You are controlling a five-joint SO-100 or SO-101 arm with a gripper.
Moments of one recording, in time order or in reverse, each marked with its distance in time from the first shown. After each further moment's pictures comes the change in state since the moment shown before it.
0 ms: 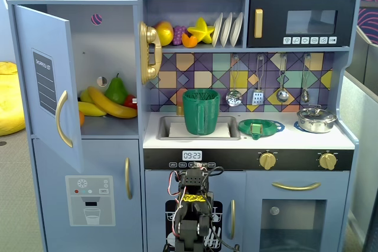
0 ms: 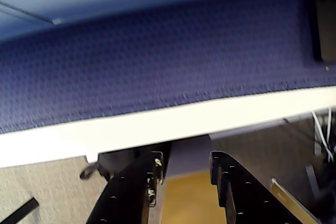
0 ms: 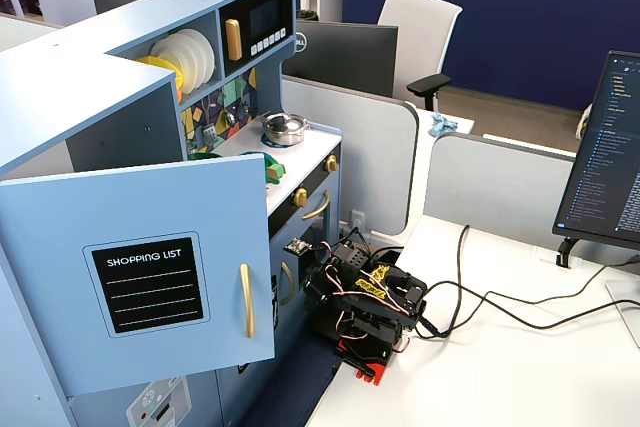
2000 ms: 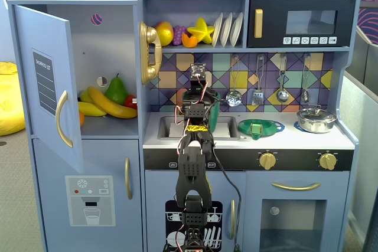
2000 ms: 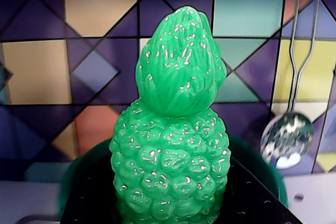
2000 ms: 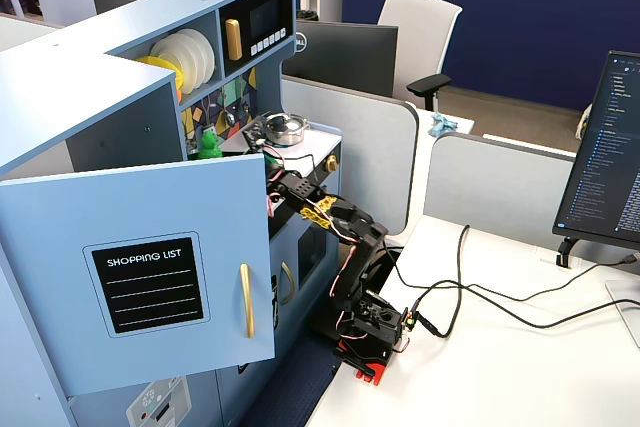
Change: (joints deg) arm 0.3 -74.4 -83.0 -67.1 -3.7
